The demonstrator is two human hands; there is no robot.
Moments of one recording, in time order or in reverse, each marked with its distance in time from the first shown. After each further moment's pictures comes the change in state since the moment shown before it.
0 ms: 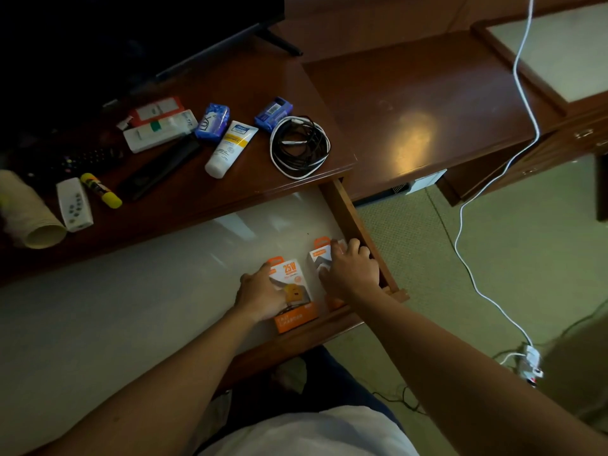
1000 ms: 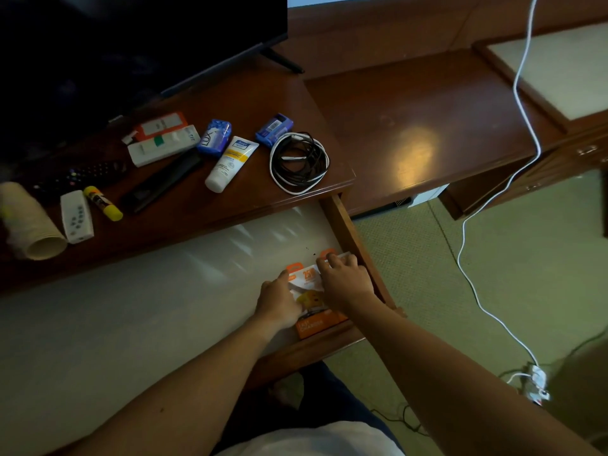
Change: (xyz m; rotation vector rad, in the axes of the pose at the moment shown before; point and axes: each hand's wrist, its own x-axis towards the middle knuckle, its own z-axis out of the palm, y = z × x) left_hand 0.015 0.029 0.029 0.002 0.080 0.170; right_hand 0.014 0.005 -0.008 -0.126 -0.049 -0.270
